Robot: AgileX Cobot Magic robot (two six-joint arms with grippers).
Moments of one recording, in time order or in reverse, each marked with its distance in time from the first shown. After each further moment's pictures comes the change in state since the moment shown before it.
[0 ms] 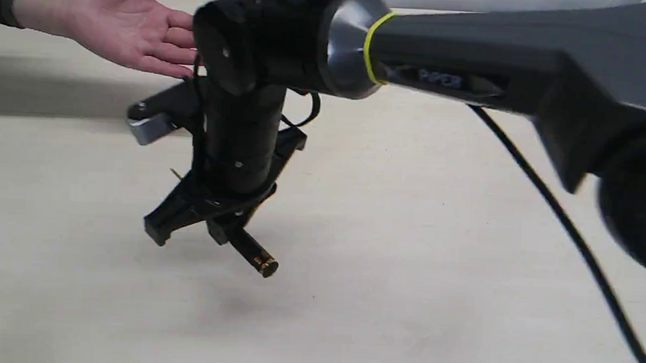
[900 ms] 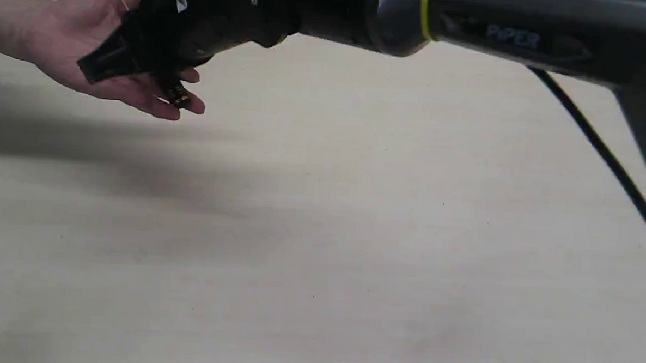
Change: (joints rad) left arm 0.000 0.000 0.000 0.000 0.000 0.000; right arm -0.057 -0.032 -0.002 -0.116 -0.687 0.066
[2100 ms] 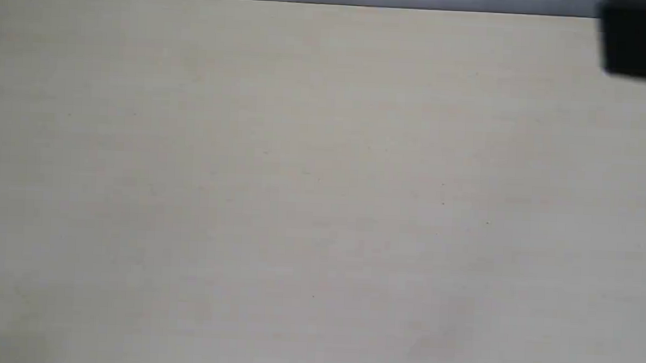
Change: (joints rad) left arm 0.000 0.000 0.000 0.000 0.000 0.000; right arm 0.015 -1.313 0.749 -0.341 0.319 0.271
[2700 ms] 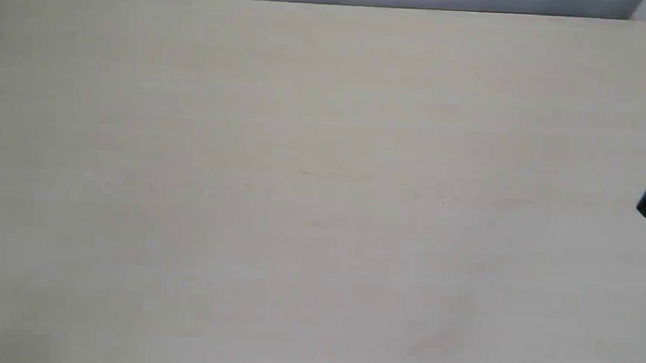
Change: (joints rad) left arm 0.000 0.000 0.000 0.000 0.000 0.000; right arm 0.000 -0.585 0.590 0.170 -0.415 0.047
